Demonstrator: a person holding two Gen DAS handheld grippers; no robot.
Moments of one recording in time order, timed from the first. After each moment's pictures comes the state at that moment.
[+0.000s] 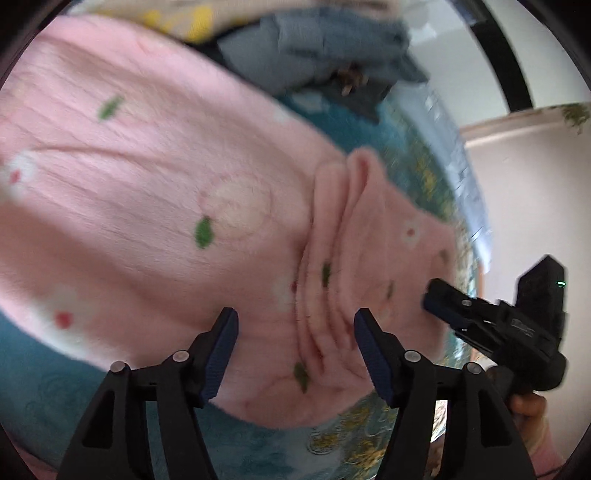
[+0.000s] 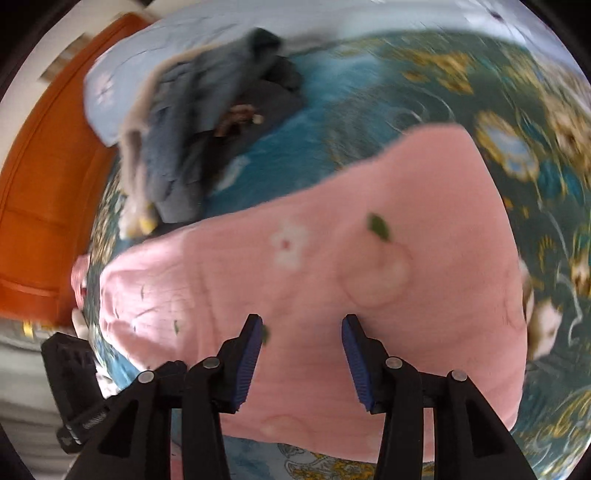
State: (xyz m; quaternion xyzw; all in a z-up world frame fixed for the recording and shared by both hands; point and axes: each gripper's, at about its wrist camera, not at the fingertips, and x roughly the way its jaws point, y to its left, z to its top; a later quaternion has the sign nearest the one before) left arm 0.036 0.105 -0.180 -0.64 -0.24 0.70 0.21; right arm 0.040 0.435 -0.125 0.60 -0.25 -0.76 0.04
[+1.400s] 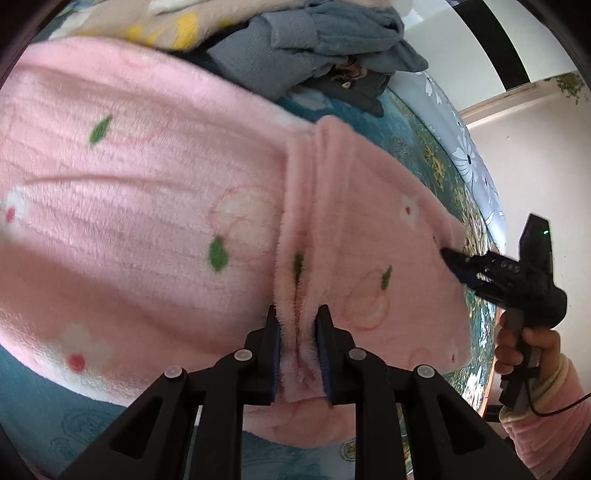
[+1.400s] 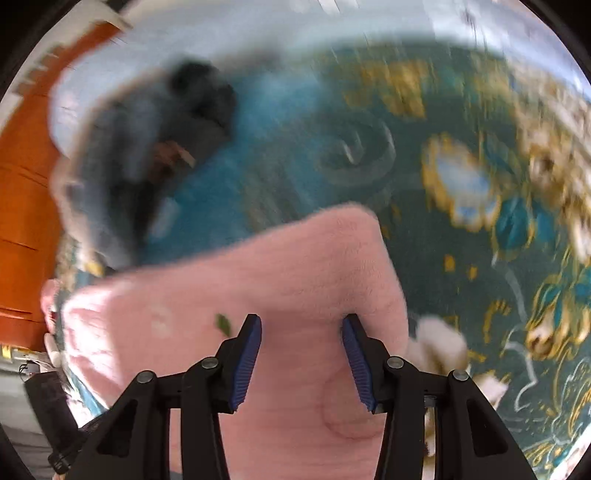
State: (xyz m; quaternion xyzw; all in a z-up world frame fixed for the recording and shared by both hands) left arm 0.028 0.093 -0.186 -0.62 -0.19 0.72 0.22; right arm 0.003 0.490 -0.149 0.62 -0.22 -0.75 -0.03
